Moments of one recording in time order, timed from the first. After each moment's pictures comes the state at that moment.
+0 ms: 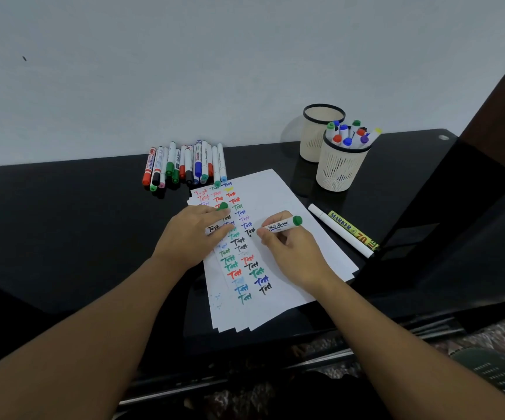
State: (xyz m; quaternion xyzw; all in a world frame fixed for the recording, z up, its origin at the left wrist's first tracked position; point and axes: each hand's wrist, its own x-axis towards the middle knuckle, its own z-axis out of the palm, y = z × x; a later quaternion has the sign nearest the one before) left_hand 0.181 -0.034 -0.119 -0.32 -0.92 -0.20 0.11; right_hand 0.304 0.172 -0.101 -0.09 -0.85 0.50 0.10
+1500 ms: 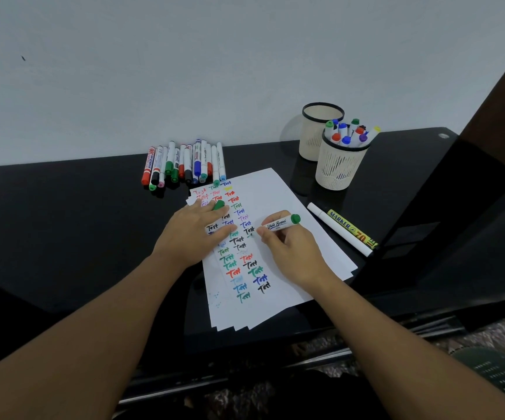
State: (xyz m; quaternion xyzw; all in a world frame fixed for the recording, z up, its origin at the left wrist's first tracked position) left_hand 0.189 -0.027 -0.103 -0.26 -0.95 -0.15 -0.01; right_hand 0.306 0.171 -0.098 -0.11 -0.87 0.46 0.09
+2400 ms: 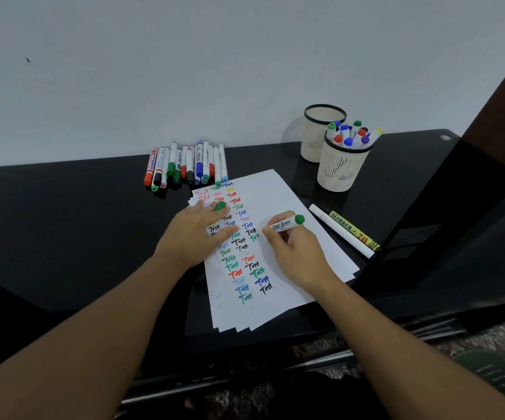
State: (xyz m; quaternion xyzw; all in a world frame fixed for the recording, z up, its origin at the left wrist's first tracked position) left_hand 0.190 -0.027 -0.103 -0.26 -0.95 -0.17 0.00; right_hand 0.309 0.170 -0.095 -0.12 -0.87 0.46 0.10
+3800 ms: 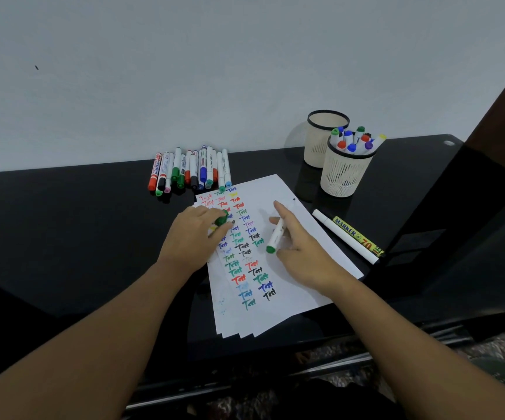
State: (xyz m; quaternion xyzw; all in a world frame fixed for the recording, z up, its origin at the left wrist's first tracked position) left_hand 0.185 -0.032 -0.113 -0.30 -0.91 -0.23 0.17; right_hand 0.308 0.186 -0.089 -0.04 -0.85 0.52 -0.02
